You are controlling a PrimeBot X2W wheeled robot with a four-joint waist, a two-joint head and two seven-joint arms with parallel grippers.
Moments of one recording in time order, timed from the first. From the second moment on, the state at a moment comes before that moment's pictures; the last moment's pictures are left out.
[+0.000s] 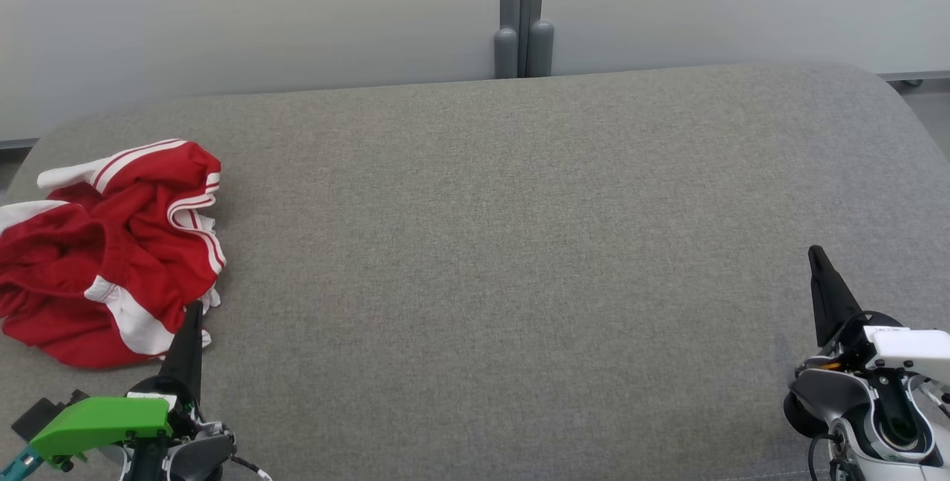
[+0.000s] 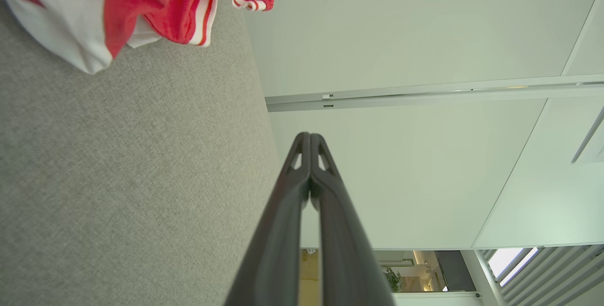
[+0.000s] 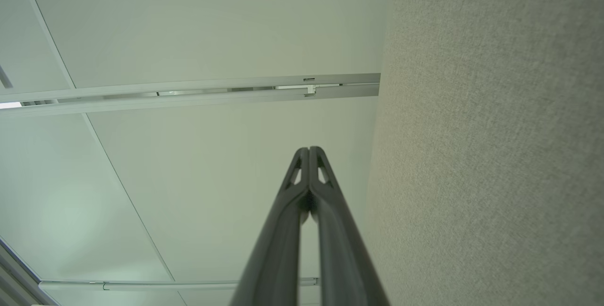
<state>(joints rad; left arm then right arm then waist) -0.05 0.02 0.08 0.27 -1.60 -0.12 0.11 -0.05 -0.03 -0.13 0.27 1.60 0.12 0.11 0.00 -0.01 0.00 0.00</state>
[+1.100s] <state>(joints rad) 0.01 0.00 0.01 0.30 -1.53 -0.12 0.05 0.01 -0.01 -0.10 0.29 1.46 0.11 0.05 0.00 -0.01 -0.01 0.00</state>
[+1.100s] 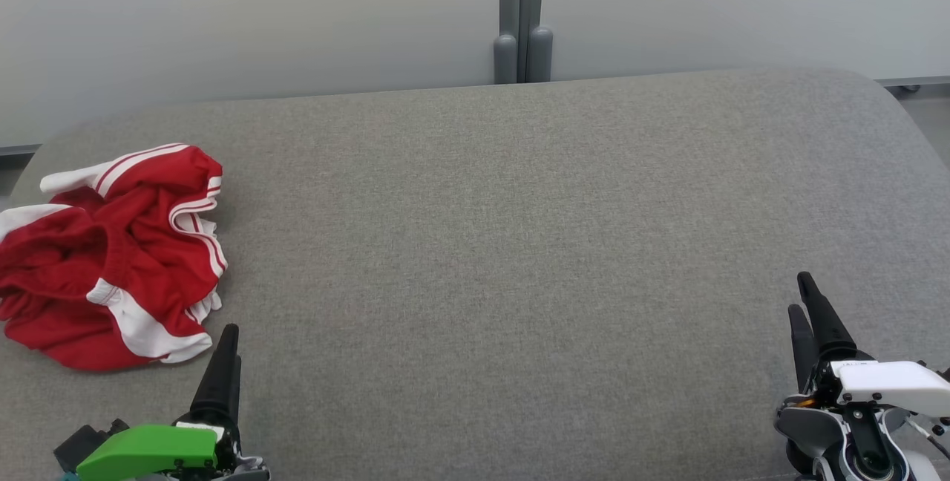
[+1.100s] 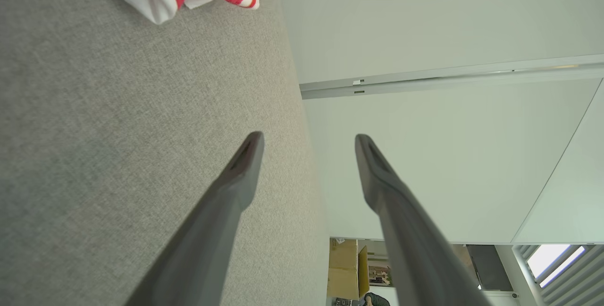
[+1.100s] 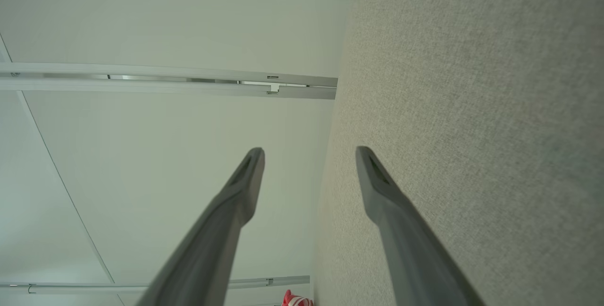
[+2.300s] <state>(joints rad) 0.00 0.05 -0.08 0.15 -0.90 -0.03 -0.07 0.06 -0.03 0.01 0.14 0.87 0.05 -0.07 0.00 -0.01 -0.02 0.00</state>
